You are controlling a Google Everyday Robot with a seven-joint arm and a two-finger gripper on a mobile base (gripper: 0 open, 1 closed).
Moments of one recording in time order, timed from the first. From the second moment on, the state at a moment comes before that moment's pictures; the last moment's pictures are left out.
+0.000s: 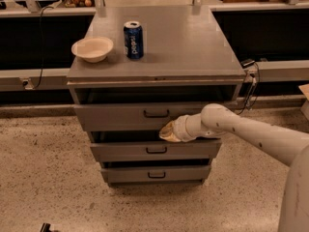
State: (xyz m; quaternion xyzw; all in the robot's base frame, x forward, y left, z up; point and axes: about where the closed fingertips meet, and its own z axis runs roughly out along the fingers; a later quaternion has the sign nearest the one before) arm 0.667 -0.050 0.553 -0.64 0.65 0.12 0.40
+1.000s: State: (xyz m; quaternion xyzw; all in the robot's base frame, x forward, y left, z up) arm 0.650 -0.044 0.573 -0.65 0.62 0.13 0.41
